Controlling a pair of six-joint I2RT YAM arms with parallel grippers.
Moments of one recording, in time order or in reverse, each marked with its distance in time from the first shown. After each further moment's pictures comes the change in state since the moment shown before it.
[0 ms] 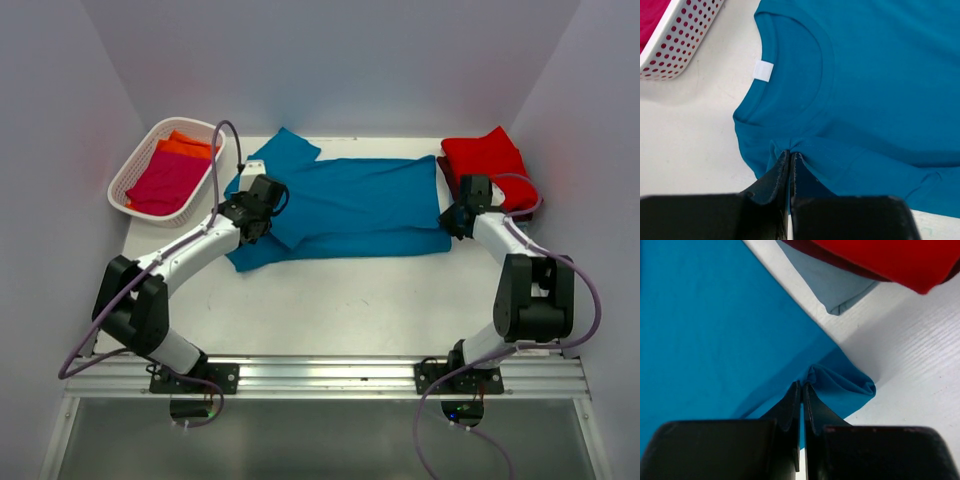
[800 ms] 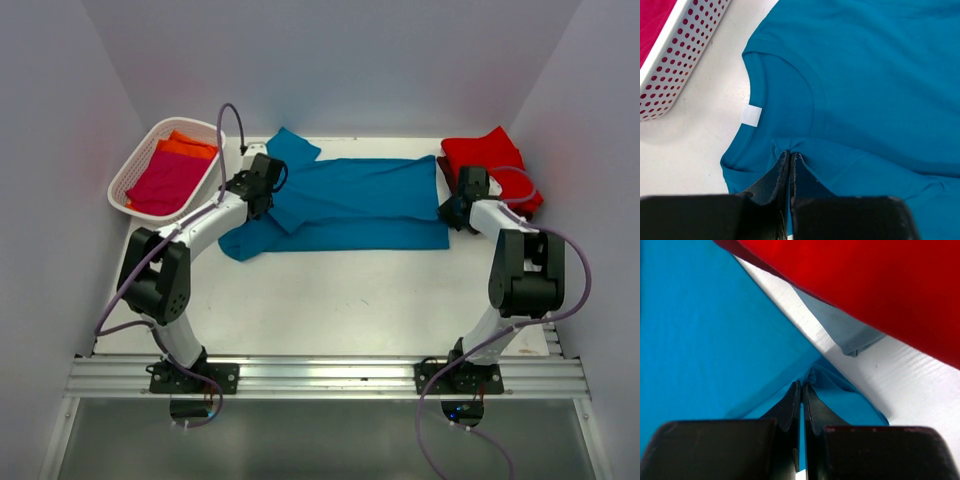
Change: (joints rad) left arm 0.100 0.219 0.192 0.076 0.064 0.082; right arm -0.019 0.167 0.122 0.040 -0.004 0.000
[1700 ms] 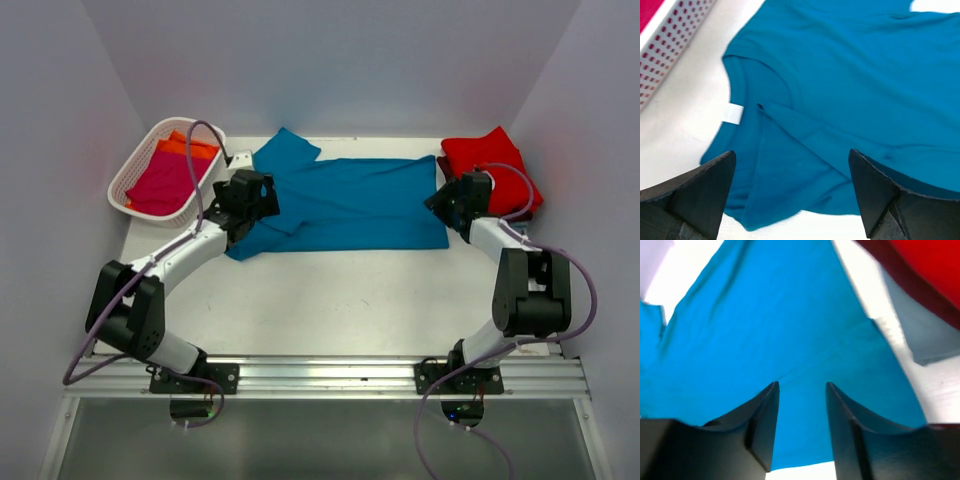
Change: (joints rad) left arm 0.019 -0.198 -0.256 0.250 0.117 0.001; right arm 0.016 -0.108 -0.178 0.309 -0.175 -0.085
